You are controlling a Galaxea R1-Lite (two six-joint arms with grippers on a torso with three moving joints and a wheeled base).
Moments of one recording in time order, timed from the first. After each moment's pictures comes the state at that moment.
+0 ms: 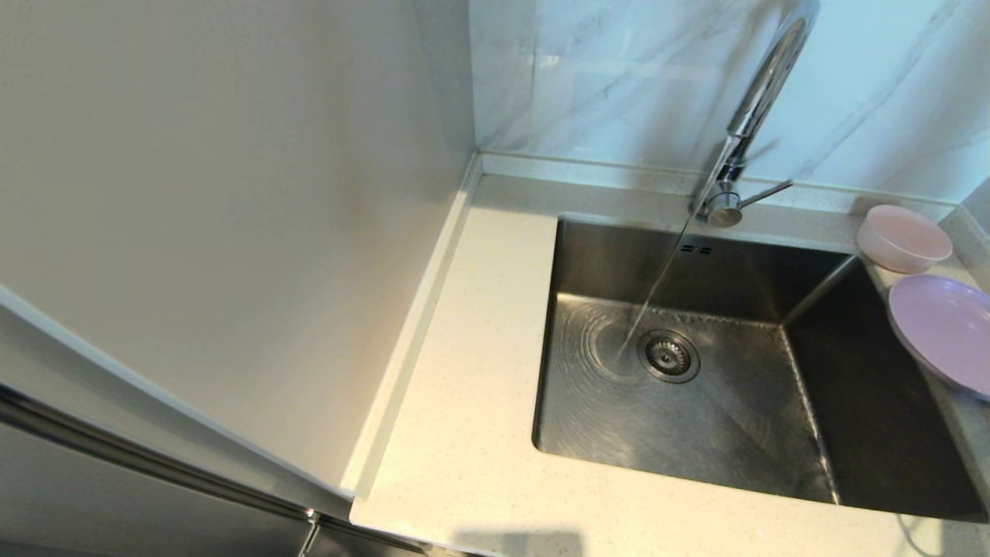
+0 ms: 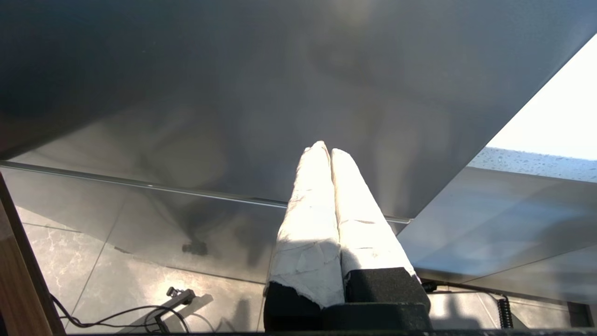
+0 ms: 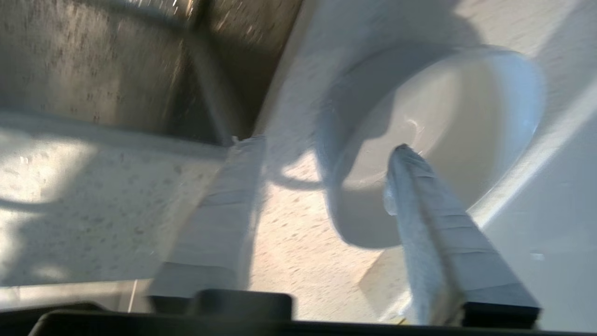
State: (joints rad) left arm 0.00 0.00 0.00 0.00 0.00 0.00; right arm -0.58 1.47 -0.85 0.33 -0.07 -0.71
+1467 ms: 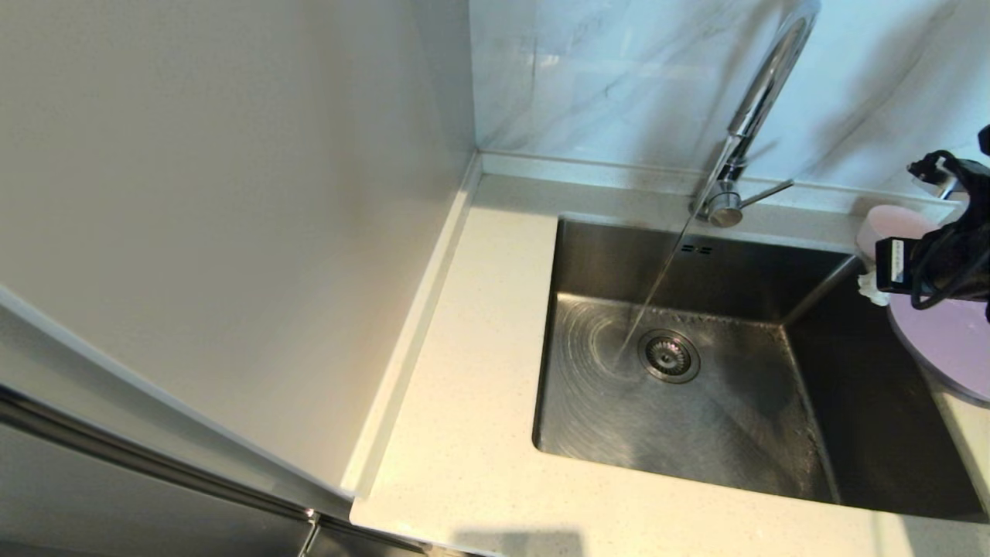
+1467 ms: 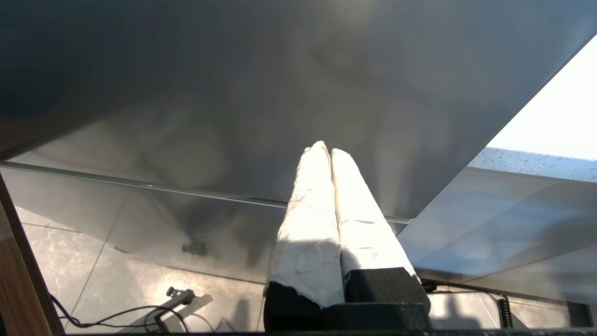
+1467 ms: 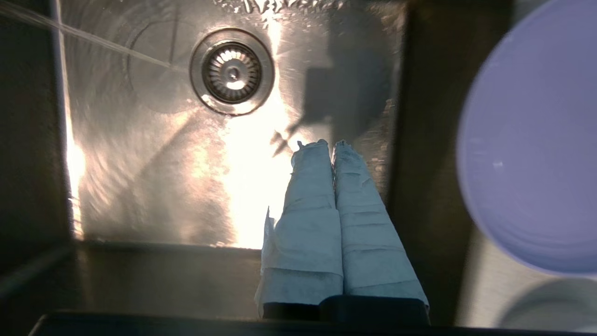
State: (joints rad) left arm 0.00 0.00 0.00 0.00 0.00 0.00; right arm -0.15 1.68 -1.46 0.45 0.00 0.08
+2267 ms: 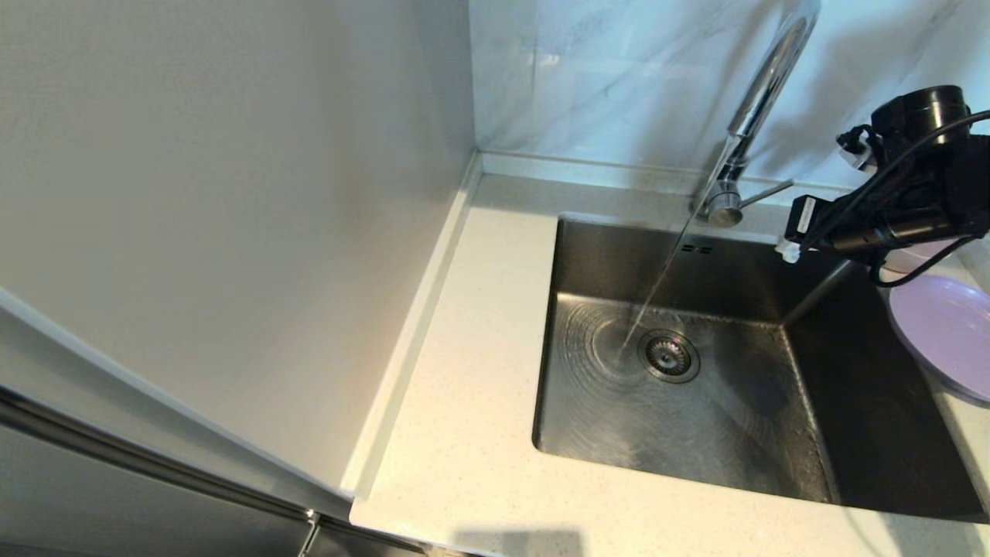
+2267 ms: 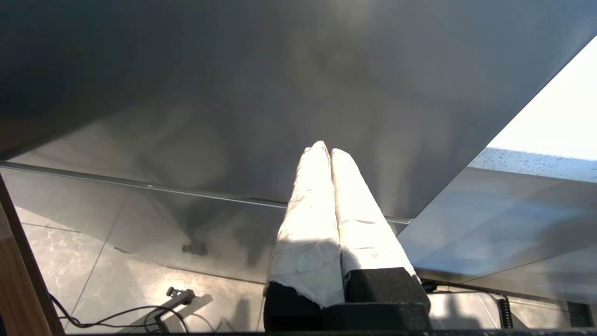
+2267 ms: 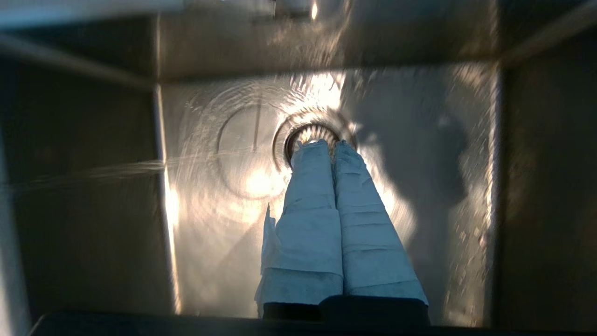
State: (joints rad) left arm 0.00 0.00 0.00 0.00 0.00 0.00; right arm -0.04 1.91 -1.75 0.39 0.00 0.31
